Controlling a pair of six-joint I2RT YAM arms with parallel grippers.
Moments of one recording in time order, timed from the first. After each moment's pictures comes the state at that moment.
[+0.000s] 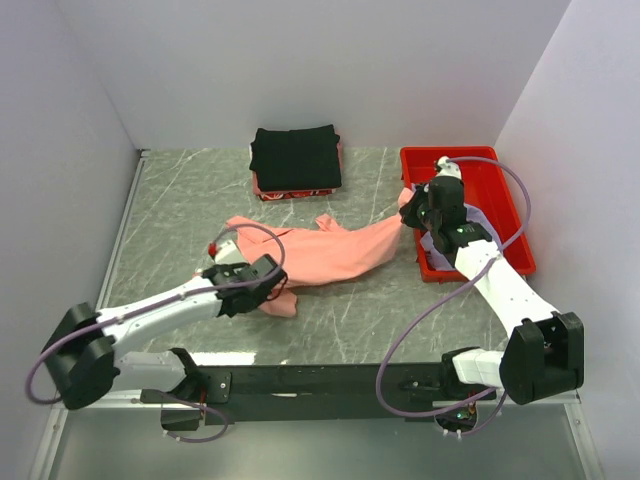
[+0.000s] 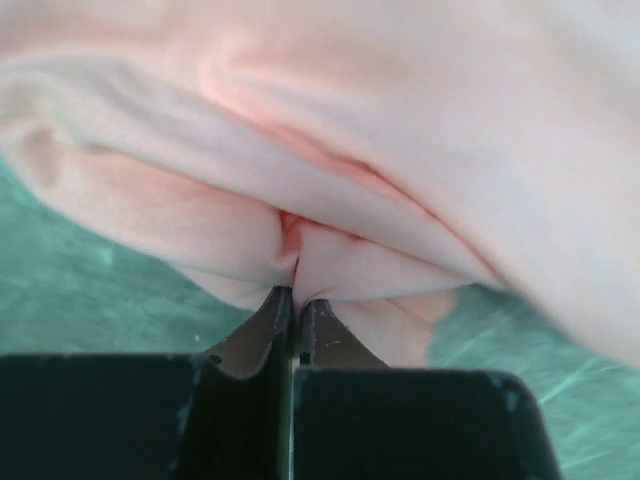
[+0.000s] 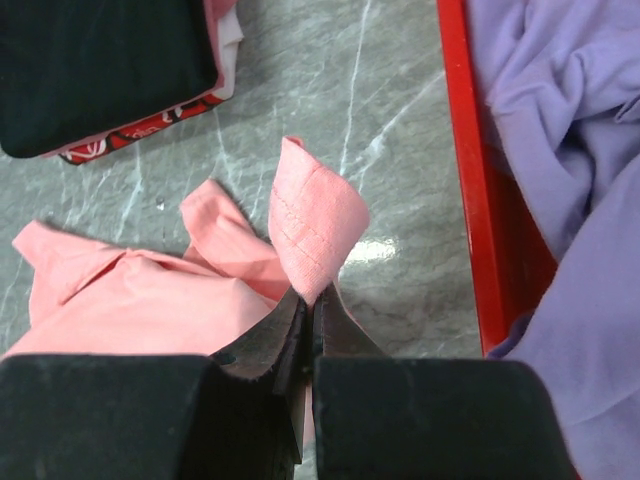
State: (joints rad) left arm -0.88 1.25 0.75 -0.76 -0.53 -1.43; right arm 0.22 1.26 0.94 -0.21 0.05 0.48
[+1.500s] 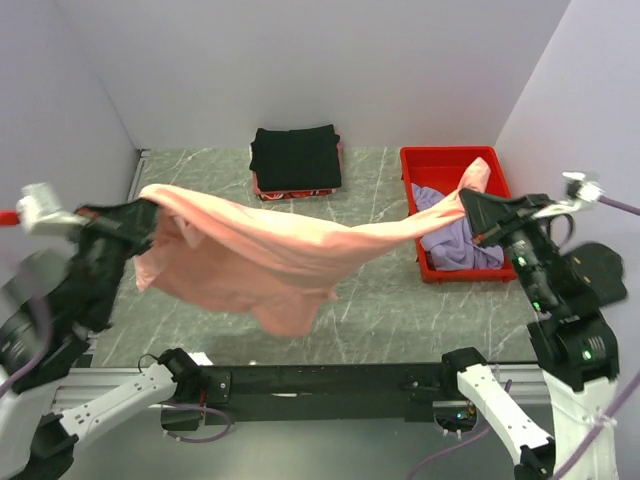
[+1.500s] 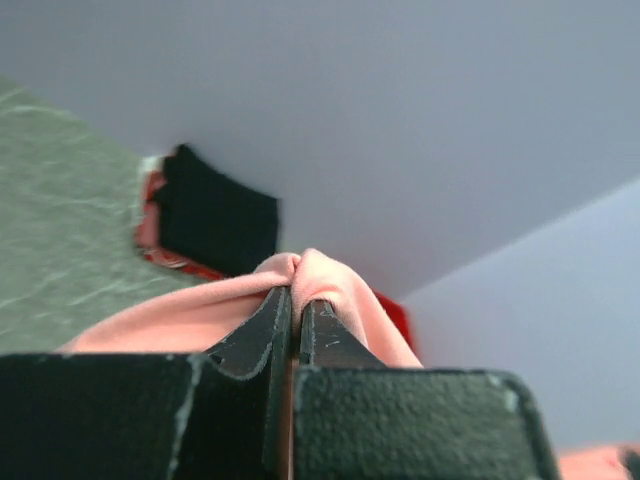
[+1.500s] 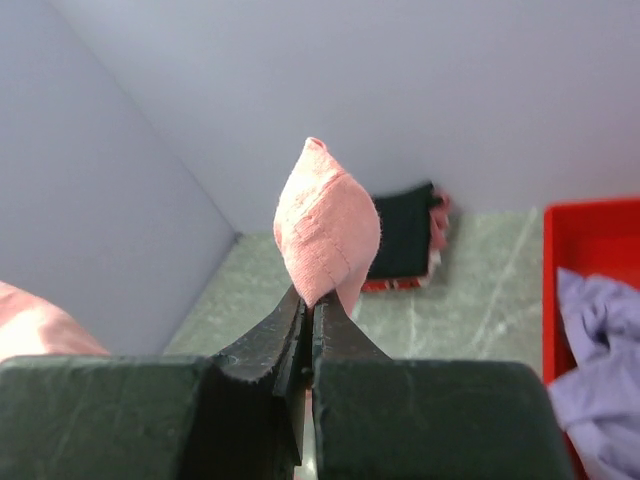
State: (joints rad) left arm -0.74 0.62 1.40 -0.65 -0.68 -0.77; right arm 0.22 0.65 1.35 -0.53 -0.08 0.46
